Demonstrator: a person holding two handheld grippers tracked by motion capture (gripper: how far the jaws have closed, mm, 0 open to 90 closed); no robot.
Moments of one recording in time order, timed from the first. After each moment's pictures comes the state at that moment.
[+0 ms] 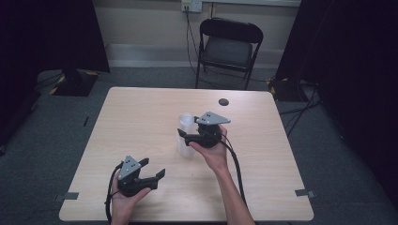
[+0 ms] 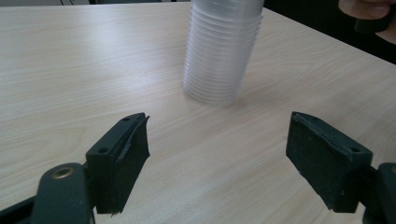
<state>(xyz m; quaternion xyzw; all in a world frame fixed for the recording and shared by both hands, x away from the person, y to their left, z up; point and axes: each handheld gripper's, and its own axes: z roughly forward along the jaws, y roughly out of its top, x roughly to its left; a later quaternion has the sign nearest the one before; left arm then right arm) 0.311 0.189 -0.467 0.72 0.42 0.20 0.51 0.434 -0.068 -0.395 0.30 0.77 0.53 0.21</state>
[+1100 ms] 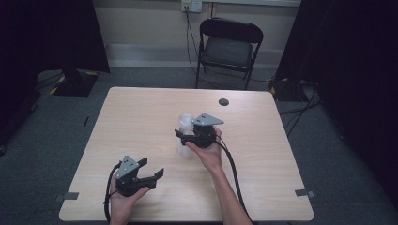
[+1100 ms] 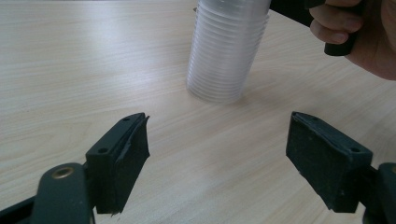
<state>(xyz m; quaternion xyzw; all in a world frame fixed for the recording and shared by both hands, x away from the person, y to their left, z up) 0.312 0.193 -0.469 0.72 0.43 0.19 0.51 0.448 -0.057 -0.421 0.31 0.77 0.53 0.20</state>
